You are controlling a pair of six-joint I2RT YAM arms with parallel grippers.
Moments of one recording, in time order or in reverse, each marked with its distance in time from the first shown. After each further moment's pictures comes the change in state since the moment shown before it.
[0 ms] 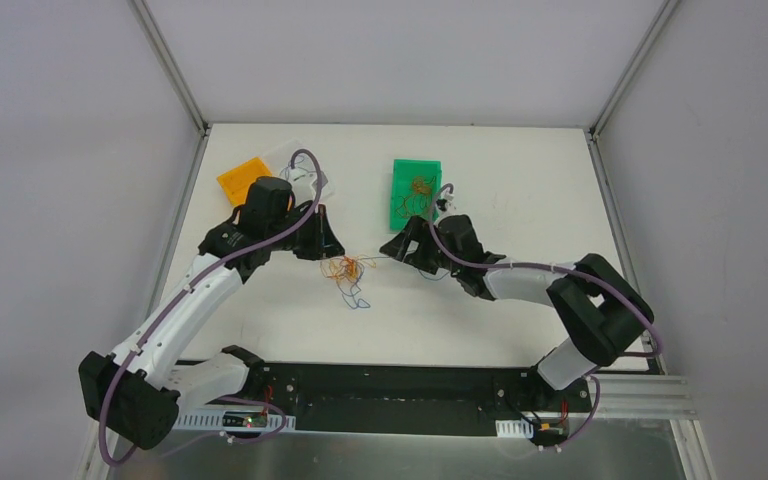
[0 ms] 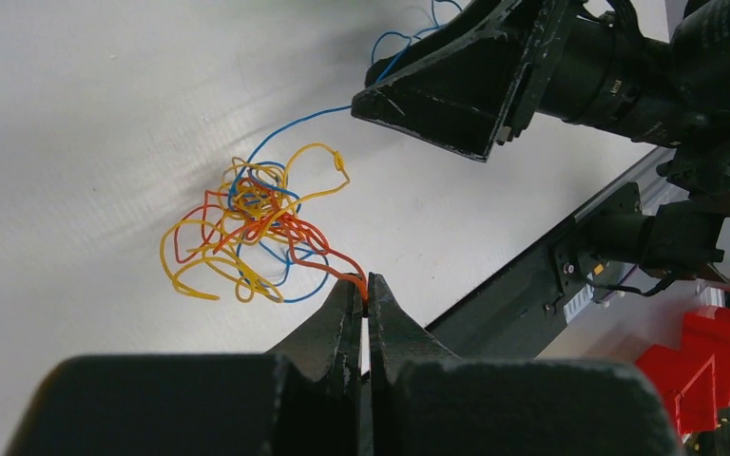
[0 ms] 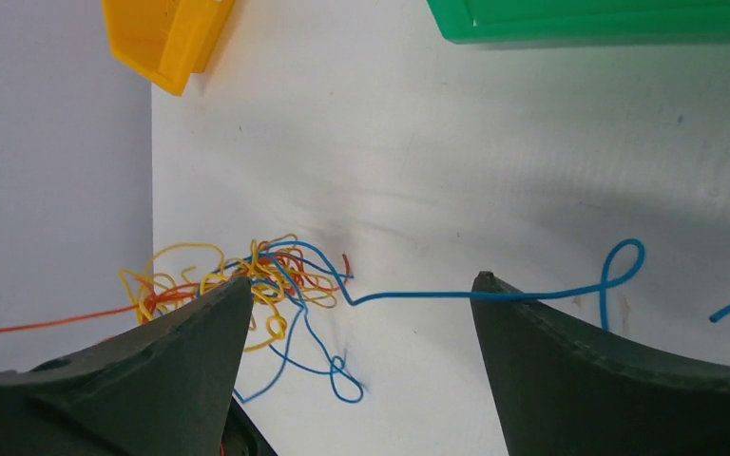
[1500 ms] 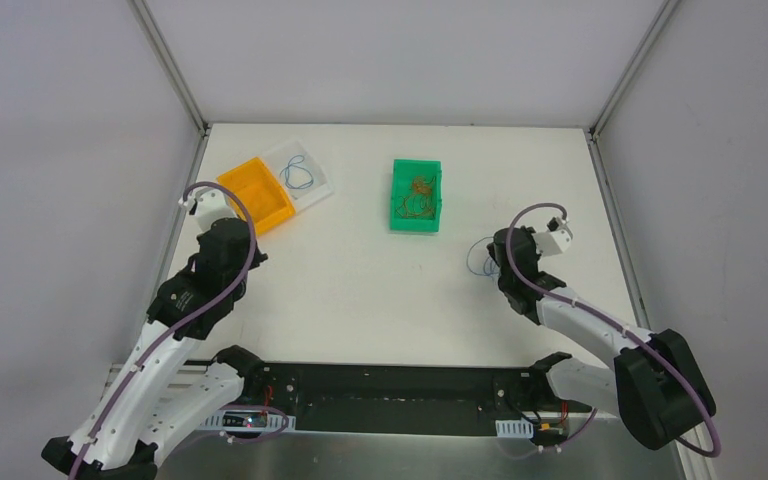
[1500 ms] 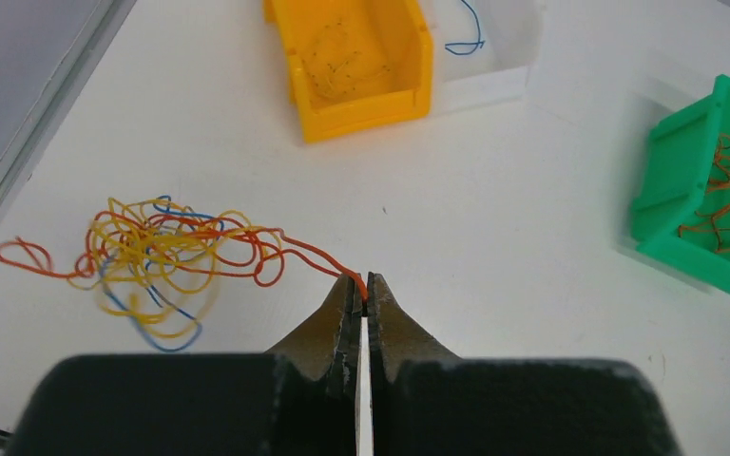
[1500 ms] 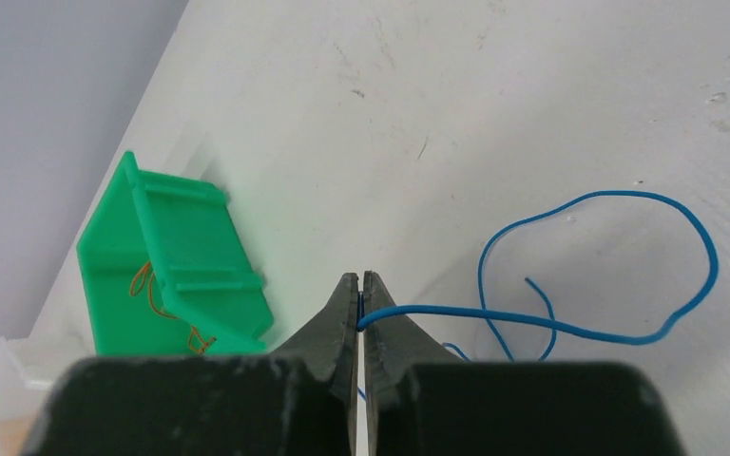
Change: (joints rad) left arm -0.059 -0.370 -0.073 -0.176 -1.024 -0.143; right arm -0.208 -0.431 -0.215 -0.295 0.845 0.229
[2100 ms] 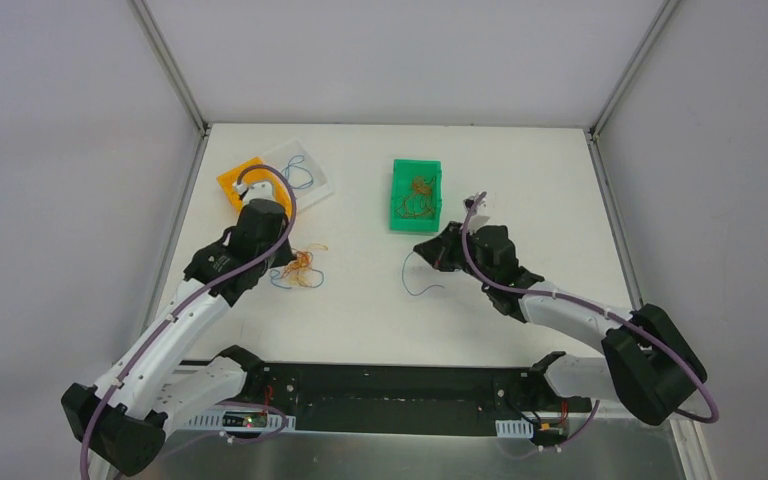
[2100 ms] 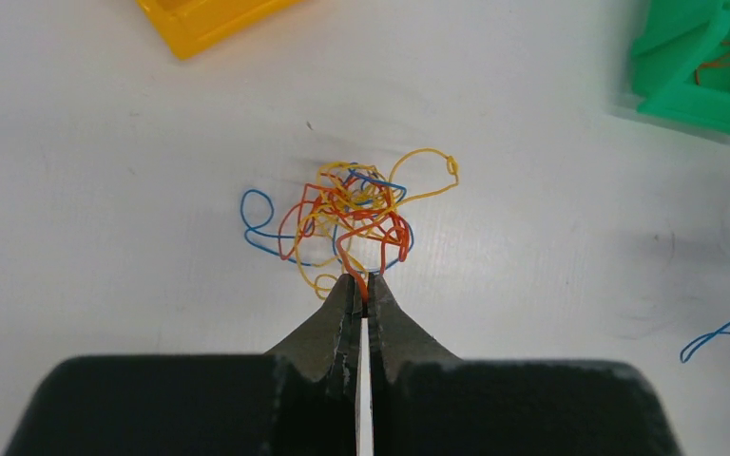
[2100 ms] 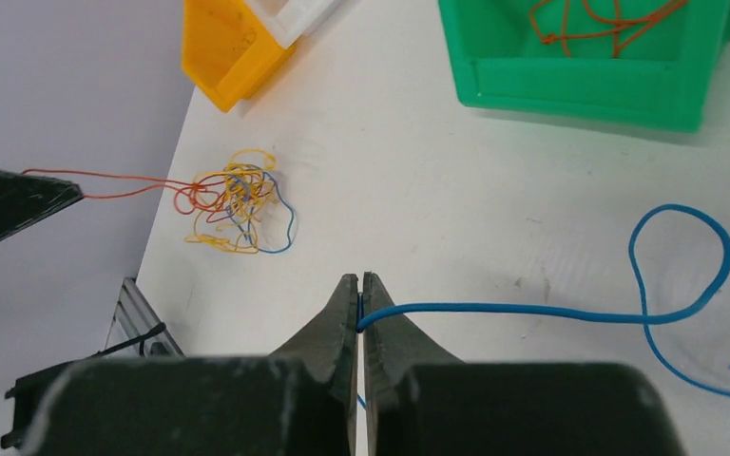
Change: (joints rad) left arm 0.001 0.212 0.000 0.024 0.229 0.024; right arm 0.145 0.124 0.040 0.327 -0.805 -0.374
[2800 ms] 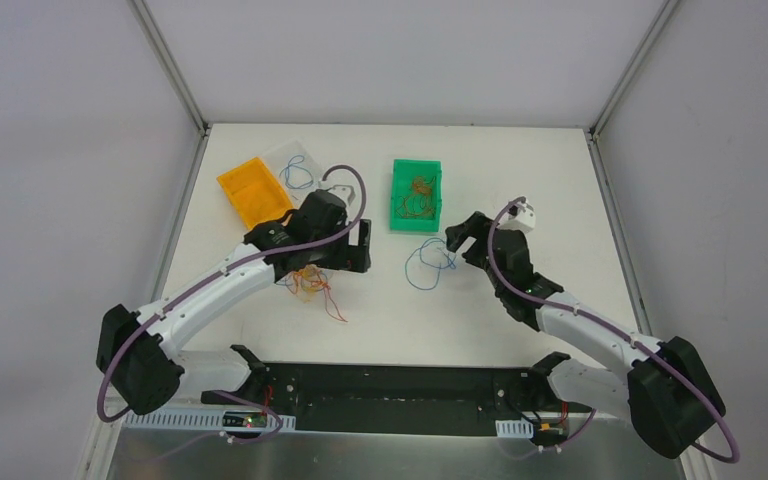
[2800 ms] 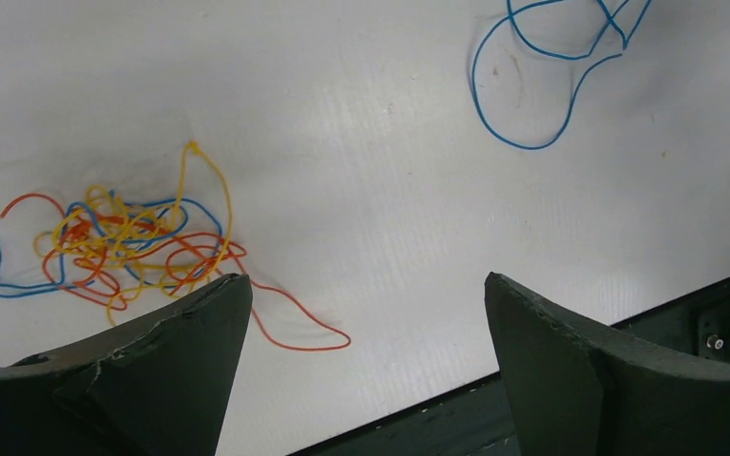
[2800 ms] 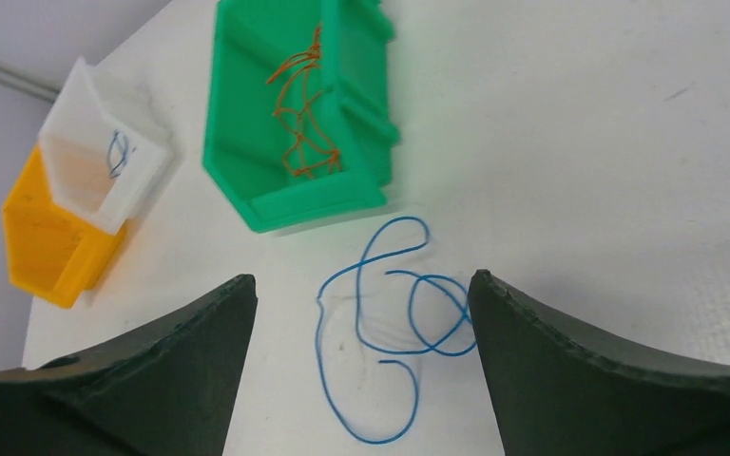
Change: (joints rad) left arm -0.187 0.296 0.091 0.095 0.338 0.047; right arm -0.017 -0.184 -0.024 -0.195 0.450 -0.001
